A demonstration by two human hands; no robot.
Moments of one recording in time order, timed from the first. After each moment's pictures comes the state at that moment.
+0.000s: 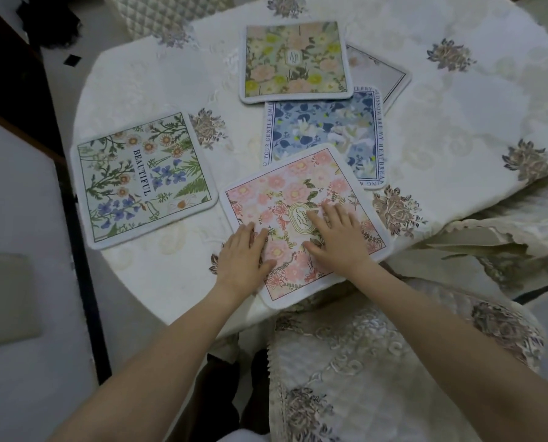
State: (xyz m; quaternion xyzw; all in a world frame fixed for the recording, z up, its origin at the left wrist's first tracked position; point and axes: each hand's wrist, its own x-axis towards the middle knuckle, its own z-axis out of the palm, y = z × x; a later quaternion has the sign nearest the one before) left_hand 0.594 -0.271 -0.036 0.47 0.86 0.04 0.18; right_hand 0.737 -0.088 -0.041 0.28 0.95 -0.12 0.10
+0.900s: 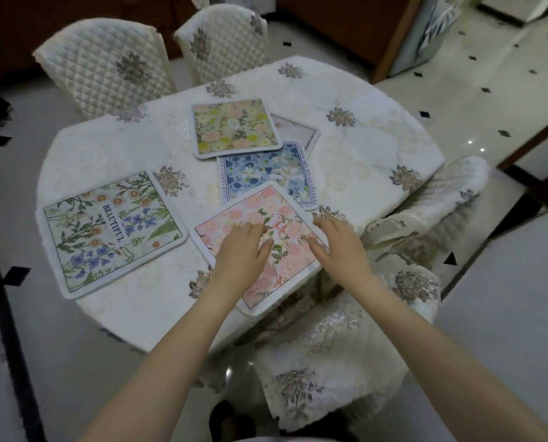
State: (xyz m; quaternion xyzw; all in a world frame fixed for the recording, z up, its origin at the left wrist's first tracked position) left_hand 0.629 -0.255 0.098 0.57 0.77 0.25 0.09; right_hand 0.810 -0.146 0.117 0.41 0.89 -0.17 -0.12
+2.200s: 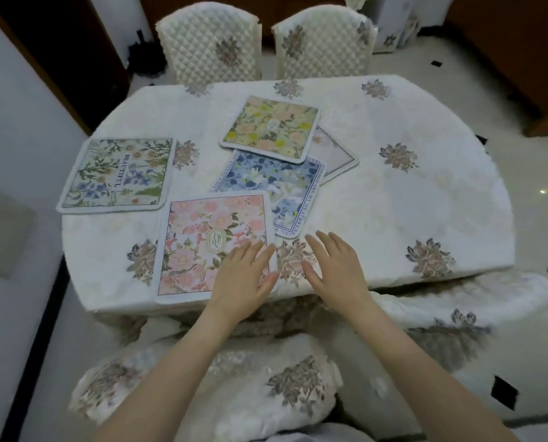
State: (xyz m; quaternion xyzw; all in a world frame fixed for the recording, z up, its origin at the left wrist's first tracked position) left_hand 0.807 -0.098 0.074 0.38 0.91 0.11 0.07; right_hand 0.899 0.088 0.089 0.13 0.98 -0.15 -0.04
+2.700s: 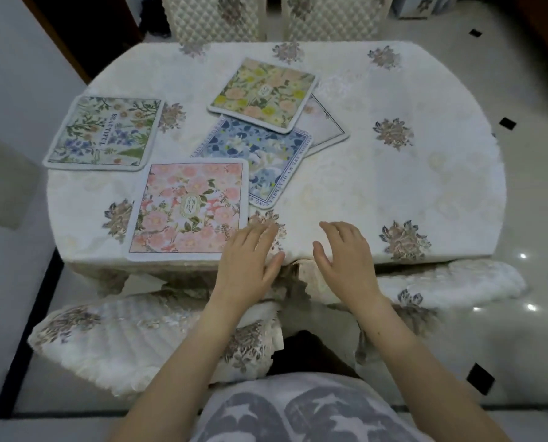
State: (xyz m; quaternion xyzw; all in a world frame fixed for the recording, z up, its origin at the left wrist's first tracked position) left_hand 0.890 -0.022 0.091 0.35 0.92 0.17 0.02; right_hand 0.964 0.163 0.092 0.14 0.97 -0.20 -0.09
